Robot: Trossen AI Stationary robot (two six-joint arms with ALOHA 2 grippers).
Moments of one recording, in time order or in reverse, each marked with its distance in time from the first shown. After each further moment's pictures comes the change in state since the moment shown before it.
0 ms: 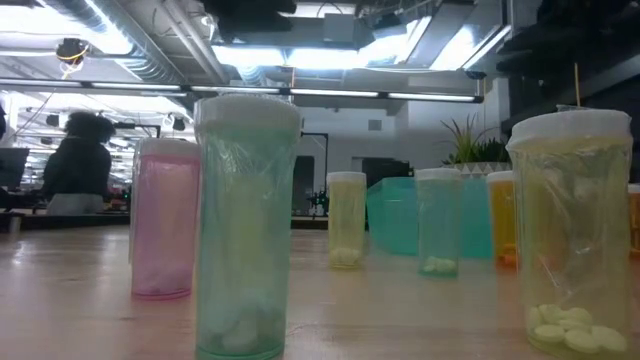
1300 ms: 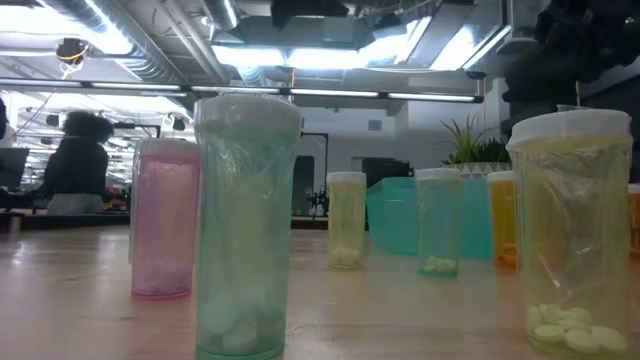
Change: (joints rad) left arm -0.028 0.296 0.389 -0.226 0.036 -0.074; right arm 0.000 0.044 0.028 -0.164 0.105 -0.016
